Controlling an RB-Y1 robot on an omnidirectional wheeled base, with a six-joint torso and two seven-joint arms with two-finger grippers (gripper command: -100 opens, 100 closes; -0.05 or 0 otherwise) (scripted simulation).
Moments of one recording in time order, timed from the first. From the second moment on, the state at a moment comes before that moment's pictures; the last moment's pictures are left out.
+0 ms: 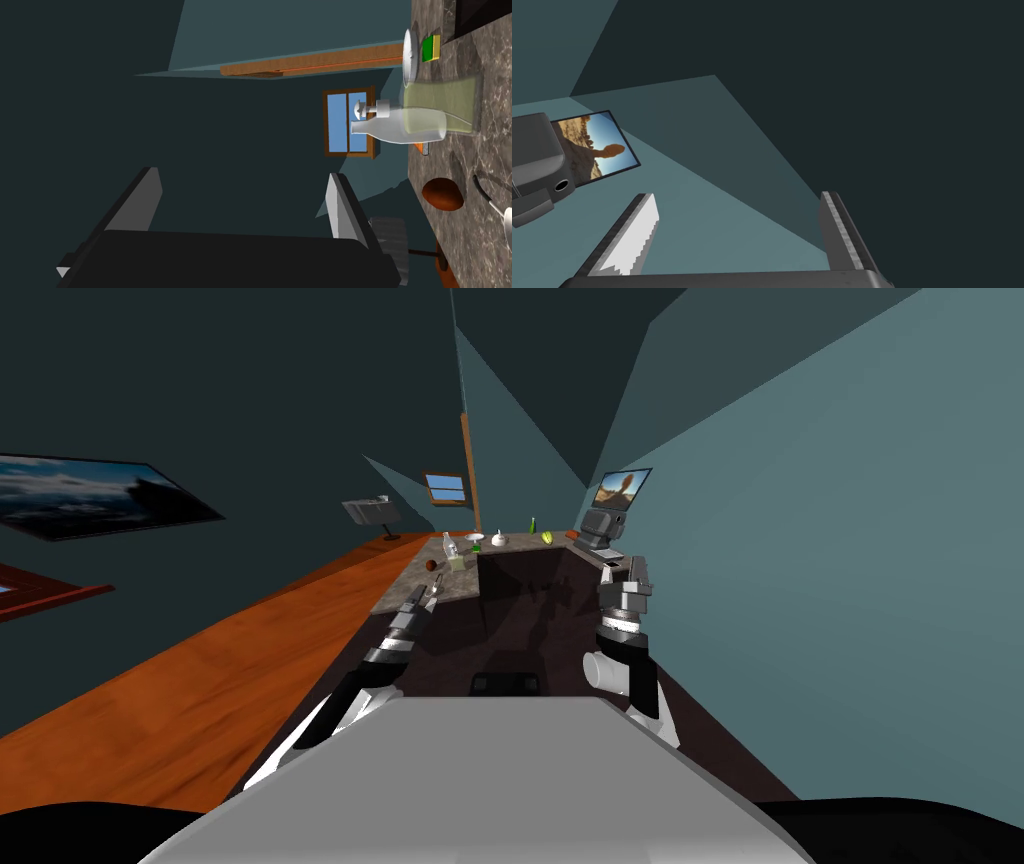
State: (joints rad) left arm 0.67 0.41 -0.05 -2.30 0.29 -0.26 -0.16; right arm 0.46 0.02 -0.06 -2.39 -0.04 -0.35 0.01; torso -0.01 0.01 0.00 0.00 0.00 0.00
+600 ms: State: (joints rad) left arm 0.71 0.57 -0.07 -2.24 0.41 -0.19 -0.25; right arm 0.46 0.02 -0.06 -2.39 -0.04 -0.35 0.01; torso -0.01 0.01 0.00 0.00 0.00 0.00
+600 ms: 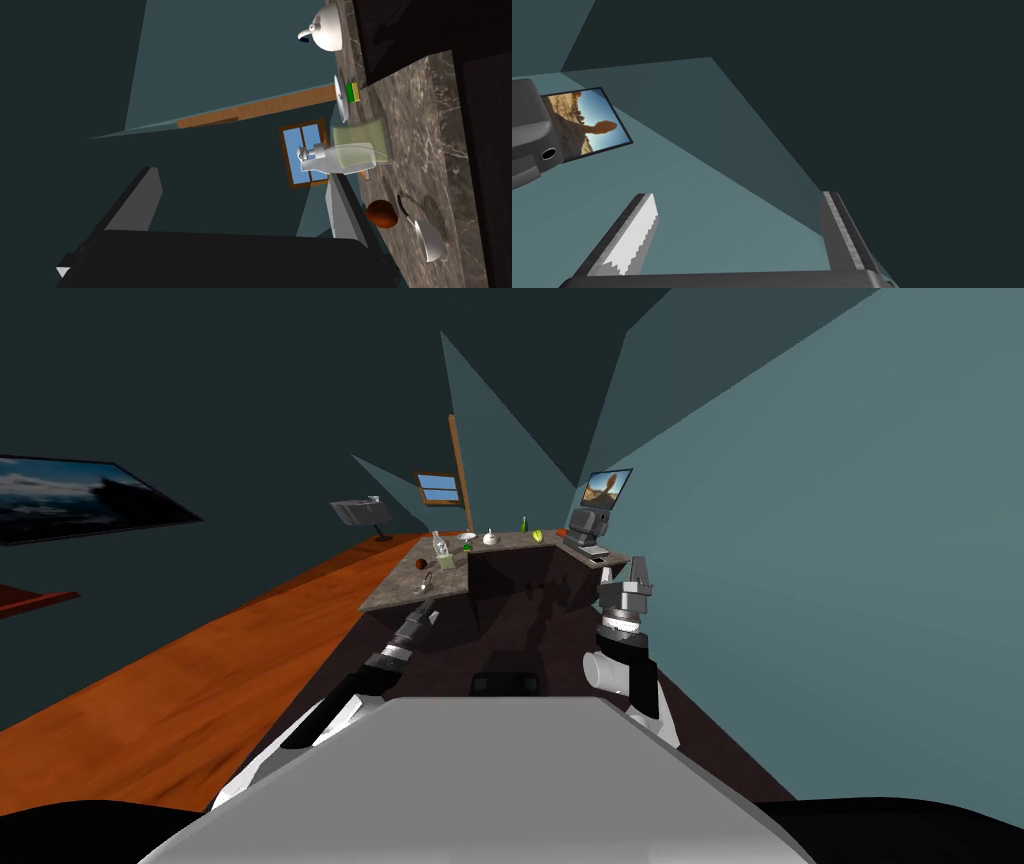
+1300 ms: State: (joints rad) left arm 0.75 0.74 -0.10 -2.19 0.54 -0.10 -0.33; right arm 0.46 0.02 -0.06 -2.39 -0.04 -0.35 0.01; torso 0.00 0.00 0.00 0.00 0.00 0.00
